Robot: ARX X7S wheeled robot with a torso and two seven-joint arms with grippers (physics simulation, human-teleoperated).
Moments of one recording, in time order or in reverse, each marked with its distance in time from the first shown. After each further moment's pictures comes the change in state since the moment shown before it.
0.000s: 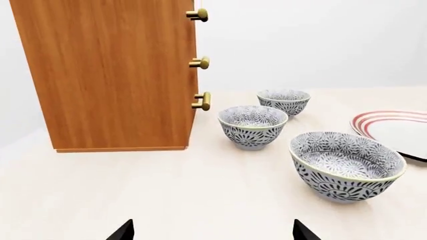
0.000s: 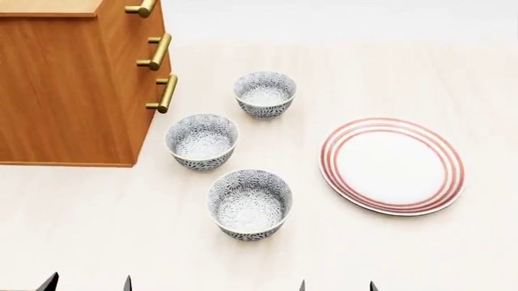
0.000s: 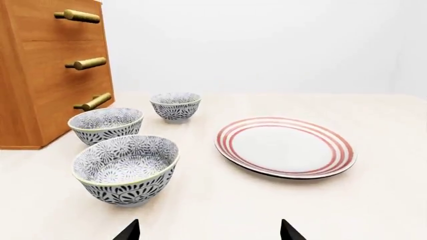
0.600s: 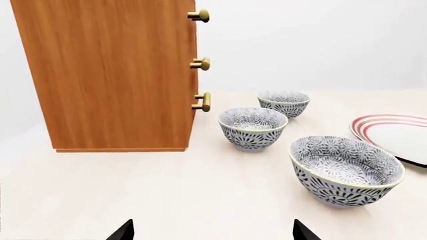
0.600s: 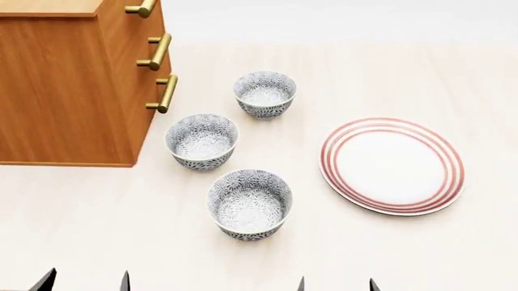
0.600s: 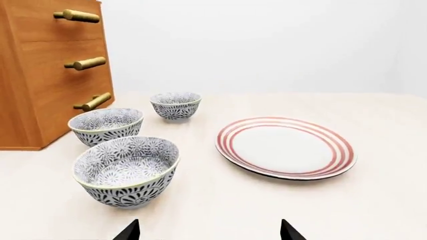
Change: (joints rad) left arm -0.006 -0.030 0.020 0.061 -0.046 -0.067 -0.027; right arm 0.009 0.024 -0.028 -0.039 0.028 0.050 0.033
